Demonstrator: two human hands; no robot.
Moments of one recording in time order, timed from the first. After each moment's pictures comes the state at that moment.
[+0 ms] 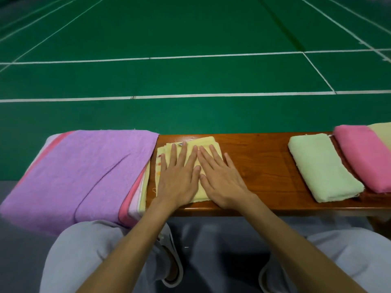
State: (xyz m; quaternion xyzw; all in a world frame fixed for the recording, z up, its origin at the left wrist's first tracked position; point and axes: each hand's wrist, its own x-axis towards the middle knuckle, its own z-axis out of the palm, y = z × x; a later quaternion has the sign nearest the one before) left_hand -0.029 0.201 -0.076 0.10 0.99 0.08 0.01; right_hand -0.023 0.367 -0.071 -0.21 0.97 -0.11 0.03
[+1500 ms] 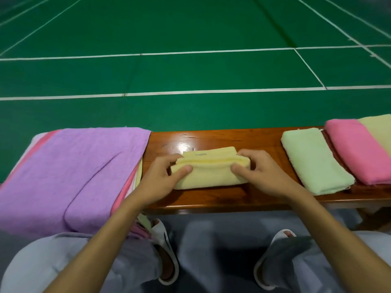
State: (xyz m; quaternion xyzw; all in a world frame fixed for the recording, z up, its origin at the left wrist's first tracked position) left_hand -0.013 0.176 -0.031 0.14 0.84 0.52 0.08; right_hand 0.000 0.457 -0.006 -0.12 0.88 -0.46 0.08
